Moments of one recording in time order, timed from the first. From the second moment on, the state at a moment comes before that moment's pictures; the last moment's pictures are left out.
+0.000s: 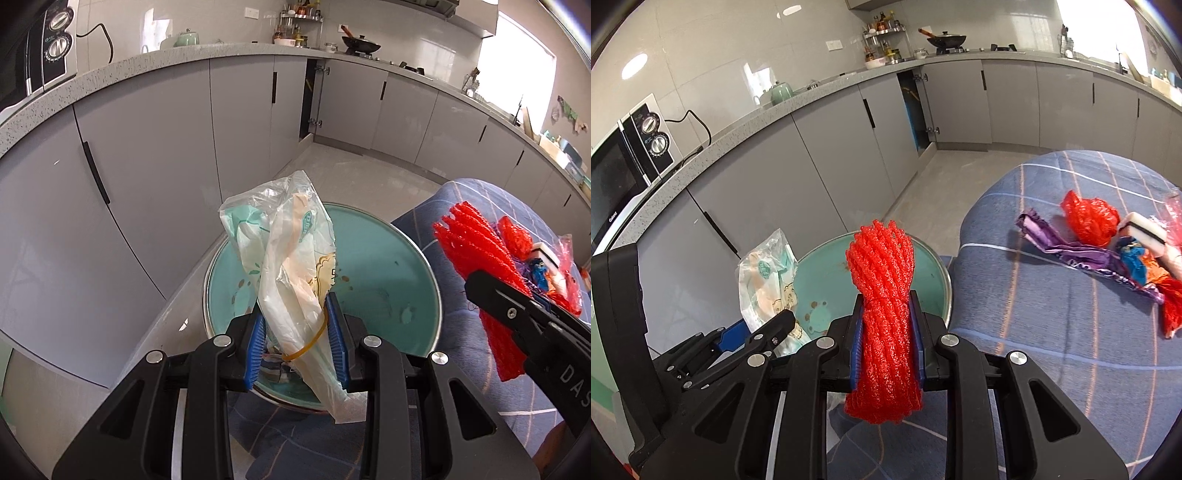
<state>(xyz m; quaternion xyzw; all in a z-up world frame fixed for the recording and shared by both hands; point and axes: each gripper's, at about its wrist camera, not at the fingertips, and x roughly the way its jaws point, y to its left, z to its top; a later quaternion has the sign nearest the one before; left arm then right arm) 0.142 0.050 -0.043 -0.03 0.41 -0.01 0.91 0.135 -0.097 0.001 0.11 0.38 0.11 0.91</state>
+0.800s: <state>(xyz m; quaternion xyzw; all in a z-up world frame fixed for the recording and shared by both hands) 0.187 0.046 -0.072 -0.02 0.45 0.00 0.89 0.189 -0.083 -0.039 0.13 0.43 0.10 0.89</state>
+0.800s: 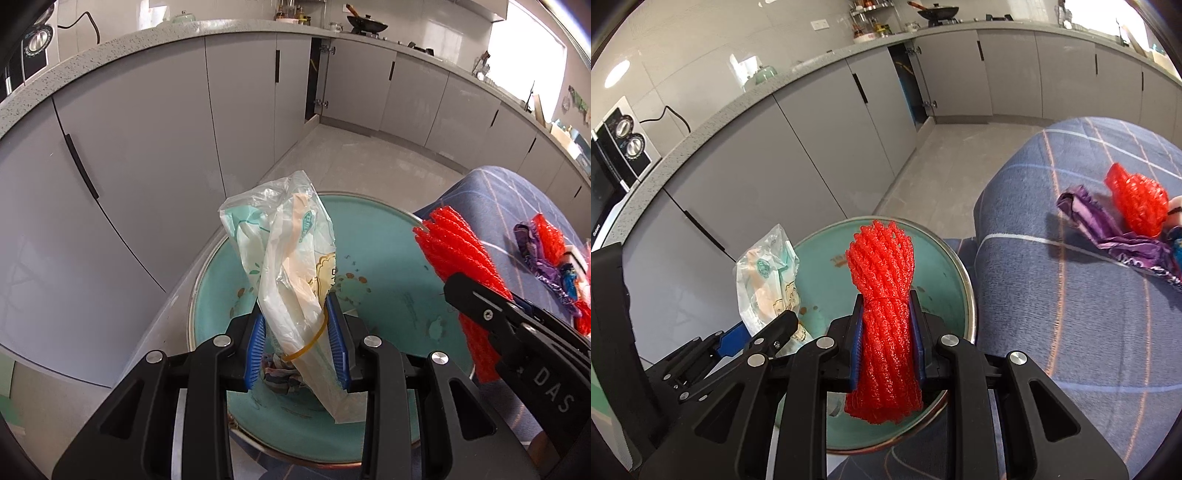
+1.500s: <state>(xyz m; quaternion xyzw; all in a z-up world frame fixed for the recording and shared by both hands) 0.196 0.041 -0.079 -0.01 0.46 0.02 0.89 0.196 -0.091 -0.045 0.17 0.42 0.12 0.88</state>
